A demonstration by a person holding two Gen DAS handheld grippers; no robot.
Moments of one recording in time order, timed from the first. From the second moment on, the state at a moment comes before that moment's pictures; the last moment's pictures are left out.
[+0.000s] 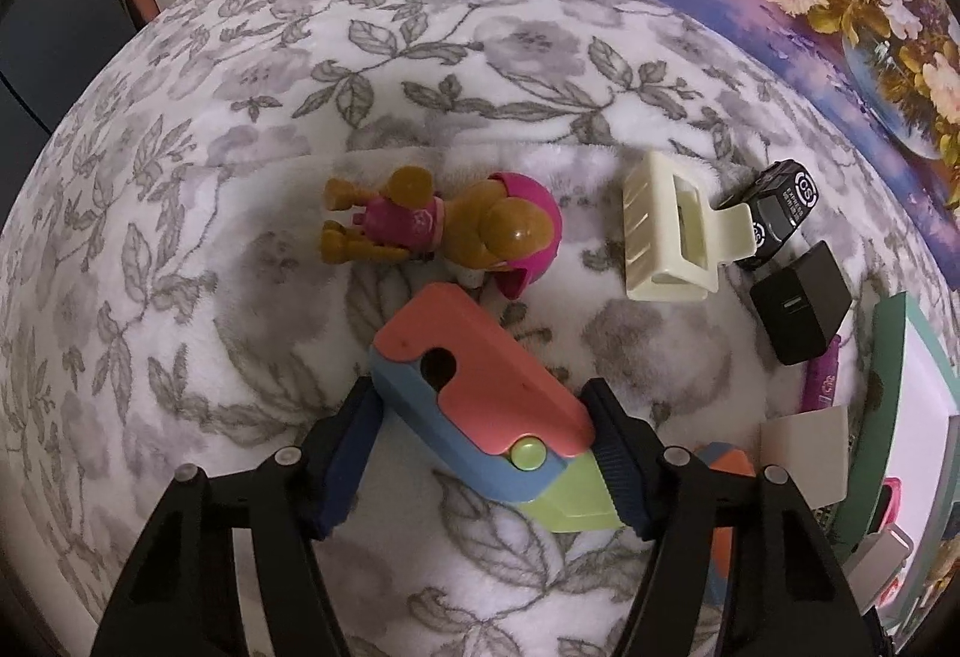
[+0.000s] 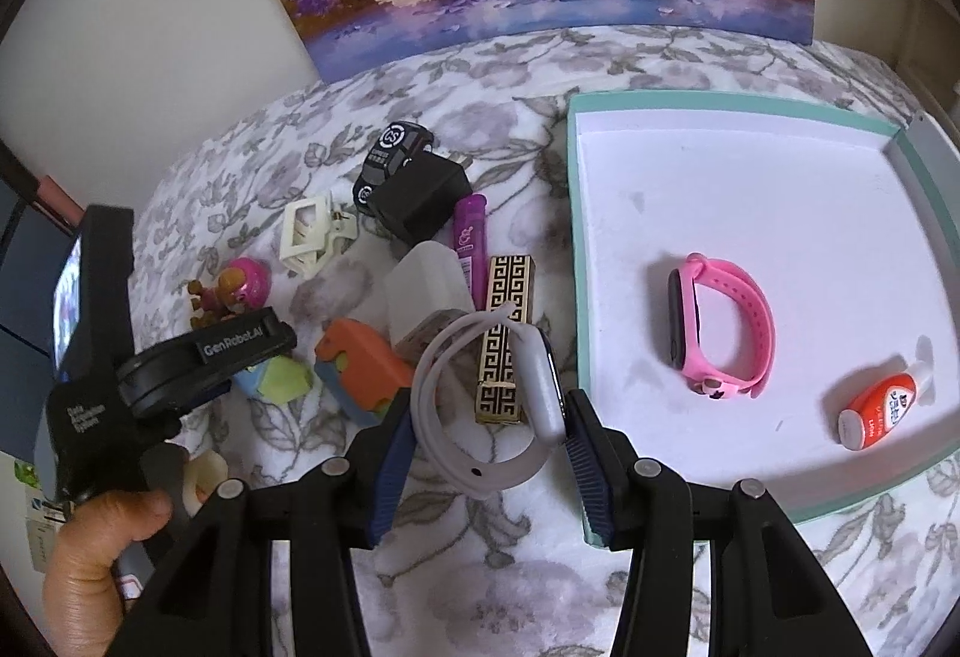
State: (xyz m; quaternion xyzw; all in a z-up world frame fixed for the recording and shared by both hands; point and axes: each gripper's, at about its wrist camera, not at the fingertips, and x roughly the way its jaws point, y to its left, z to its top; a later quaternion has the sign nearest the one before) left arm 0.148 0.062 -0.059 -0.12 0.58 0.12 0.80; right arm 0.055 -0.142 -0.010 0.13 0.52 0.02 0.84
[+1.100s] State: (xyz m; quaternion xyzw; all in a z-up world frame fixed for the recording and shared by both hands) left arm 0.126 -0.104 0.039 -0.02 0.50 -0.05 0.87; right arm 0.050 -0.317 0.012 0.23 0.47 -0.15 0.84
